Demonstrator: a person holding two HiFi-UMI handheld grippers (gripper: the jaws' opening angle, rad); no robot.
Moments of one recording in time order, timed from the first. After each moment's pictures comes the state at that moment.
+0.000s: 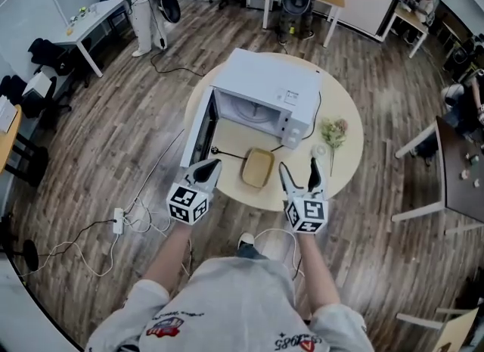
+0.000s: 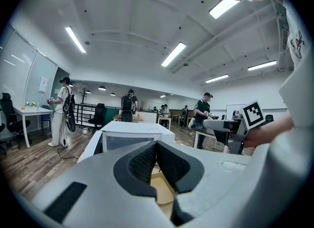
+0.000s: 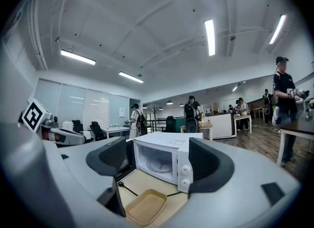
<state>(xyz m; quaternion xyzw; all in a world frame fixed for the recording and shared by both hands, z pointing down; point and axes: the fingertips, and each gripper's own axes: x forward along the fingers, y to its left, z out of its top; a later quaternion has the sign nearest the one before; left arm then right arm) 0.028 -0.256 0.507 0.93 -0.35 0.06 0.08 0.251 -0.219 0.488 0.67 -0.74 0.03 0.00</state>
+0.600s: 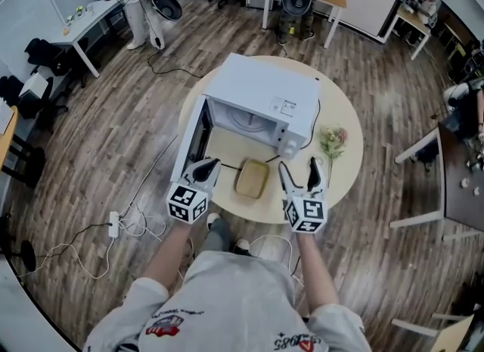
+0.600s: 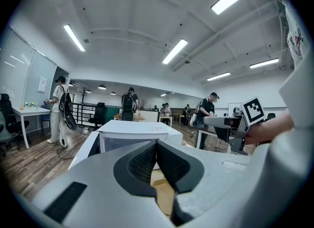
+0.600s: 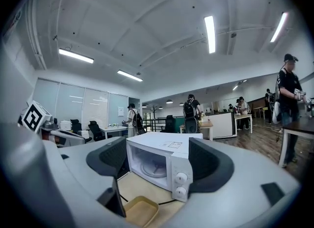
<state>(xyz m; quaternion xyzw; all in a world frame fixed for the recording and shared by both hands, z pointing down) 0.061 -0.322 0.523 0.93 -0.35 0.07 0.08 0.285 -0.286 0.496 0.67 -0.74 0.04 0.00</state>
